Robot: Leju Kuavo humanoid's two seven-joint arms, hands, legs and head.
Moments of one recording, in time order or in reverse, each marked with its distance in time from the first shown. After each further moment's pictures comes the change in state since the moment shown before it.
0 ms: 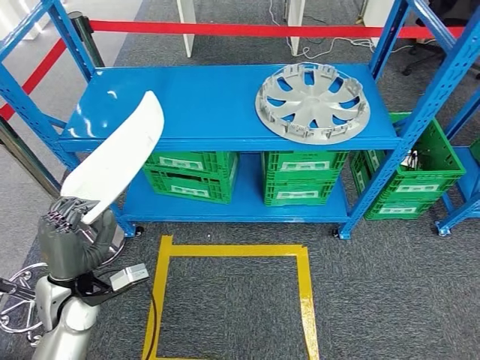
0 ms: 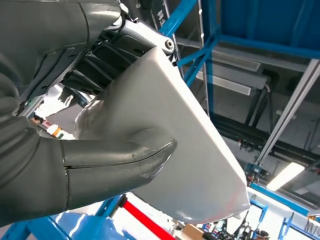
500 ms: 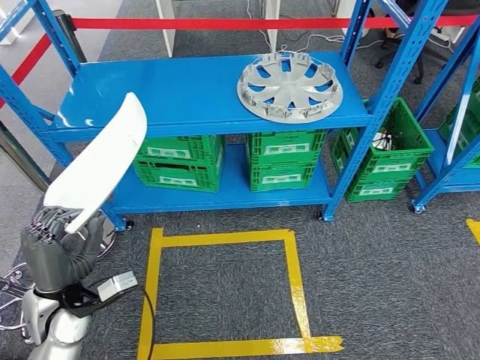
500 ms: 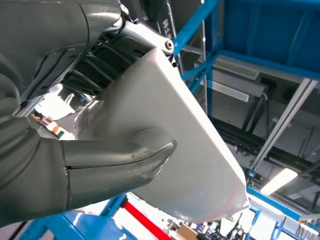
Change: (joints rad) left arm -0.014 -0.002 -0.036 0.008 0.011 0.000 0.002; right arm 0.011 0.029 -0.092 0.082 -0.090 -0.035 -0.039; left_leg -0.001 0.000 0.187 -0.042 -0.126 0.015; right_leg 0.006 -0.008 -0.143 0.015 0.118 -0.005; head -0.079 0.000
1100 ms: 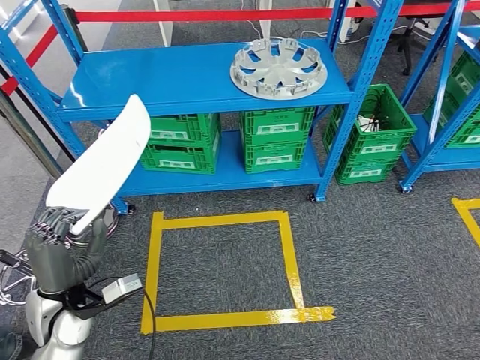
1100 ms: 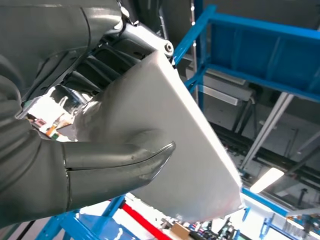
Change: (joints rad) left arm 0.000 -0.015 -0.019 0.004 -0.033 0.000 0.026; right arm -0.014 -0.004 0.040 0.002 0.081 0.014 0.067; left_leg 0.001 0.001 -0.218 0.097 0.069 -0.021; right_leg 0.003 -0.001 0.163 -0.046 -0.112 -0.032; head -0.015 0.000
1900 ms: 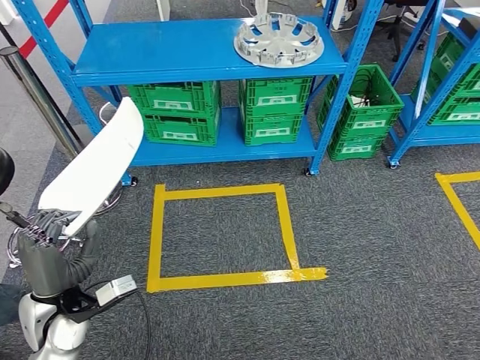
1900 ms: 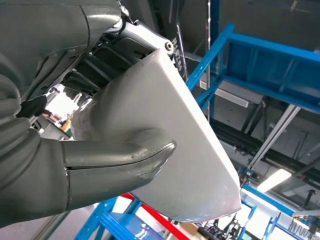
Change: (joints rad) left arm -0.002 0.006 -0.026 -0.016 0.011 0.000 0.025; right arm 0.001 -0.003 0.024 -0.027 -0.005 0.019 -0.004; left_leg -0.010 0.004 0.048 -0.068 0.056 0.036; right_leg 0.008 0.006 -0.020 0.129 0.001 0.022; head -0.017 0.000
